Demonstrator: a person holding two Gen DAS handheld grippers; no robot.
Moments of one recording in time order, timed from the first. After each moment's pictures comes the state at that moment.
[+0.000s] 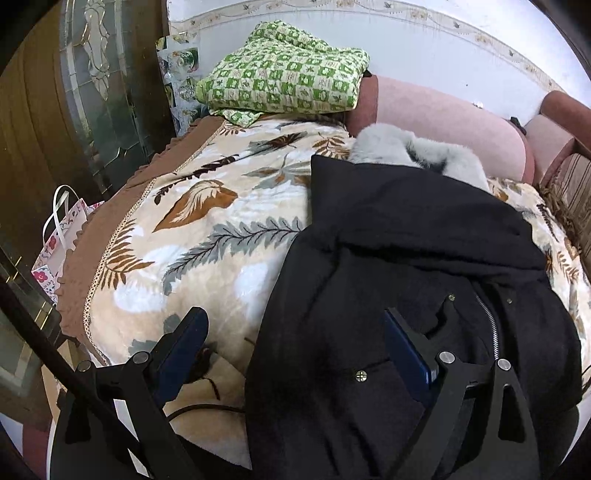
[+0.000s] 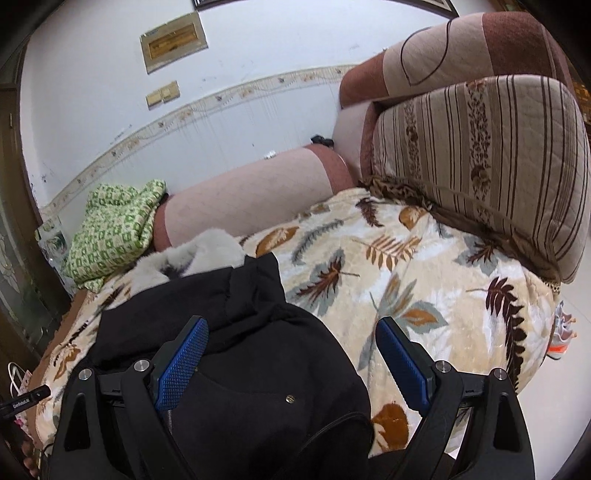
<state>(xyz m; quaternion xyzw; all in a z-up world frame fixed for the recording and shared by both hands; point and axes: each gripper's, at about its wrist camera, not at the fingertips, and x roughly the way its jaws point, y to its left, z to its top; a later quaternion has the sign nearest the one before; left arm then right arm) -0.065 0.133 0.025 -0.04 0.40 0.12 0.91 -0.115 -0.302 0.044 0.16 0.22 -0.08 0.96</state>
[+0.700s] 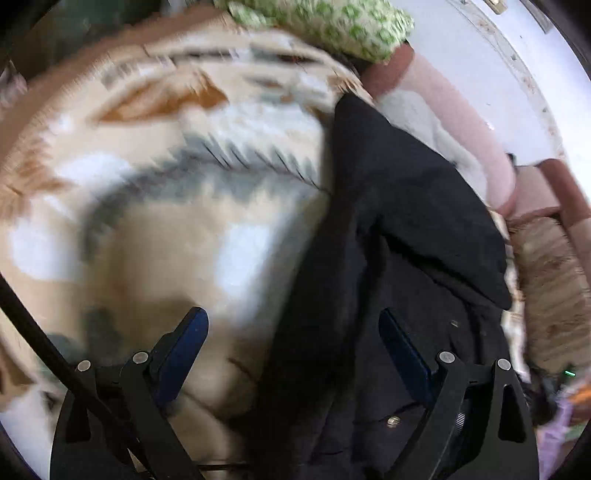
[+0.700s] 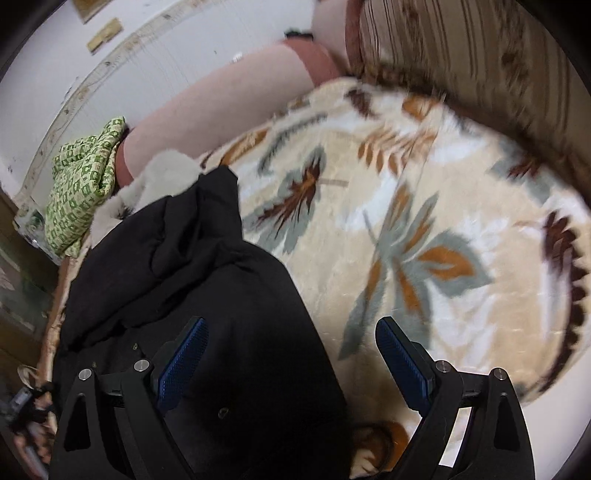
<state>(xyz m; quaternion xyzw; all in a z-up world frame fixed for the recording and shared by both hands) 0.002 0.229 -0.061 -0.27 0.51 -0.02 0.82 -0.012 -0.373 -0.043 0.24 0.40 -0.03 0.88</state>
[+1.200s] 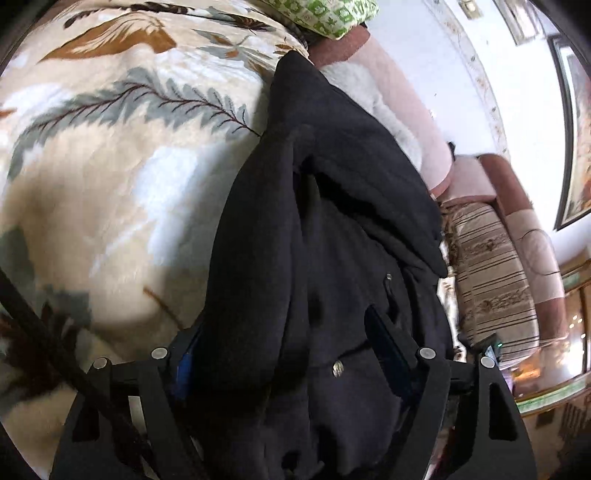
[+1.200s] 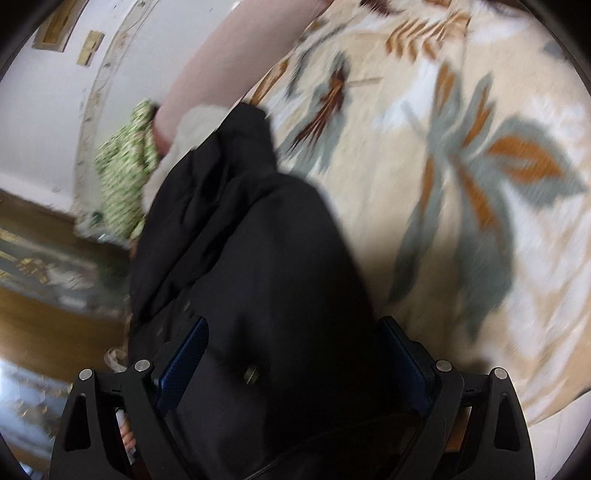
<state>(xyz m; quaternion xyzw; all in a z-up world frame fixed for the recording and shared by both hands) -0.028 0.211 -0.075 -0.35 0.49 -0.14 0.79 -0.011 -0.384 -0.087 0.36 0.47 0.13 0.79</state>
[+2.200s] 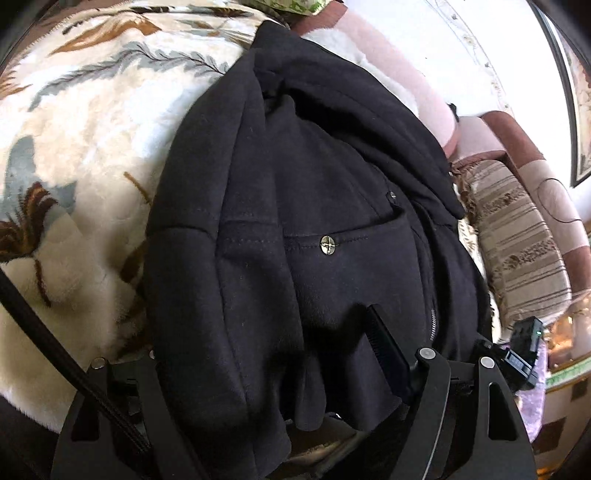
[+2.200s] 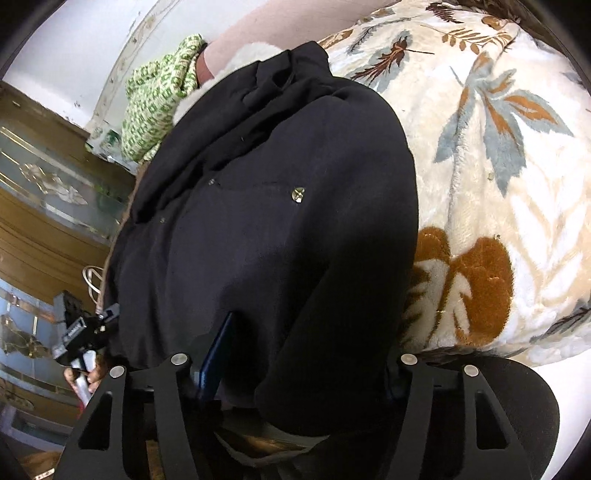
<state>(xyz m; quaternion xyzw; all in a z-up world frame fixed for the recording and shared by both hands) -0.084 0.159 -0.085 -0.25 0.51 -0.11 0.82 -0.074 -0.314 -0.094 0.23 0.49 0.17 0.82</state>
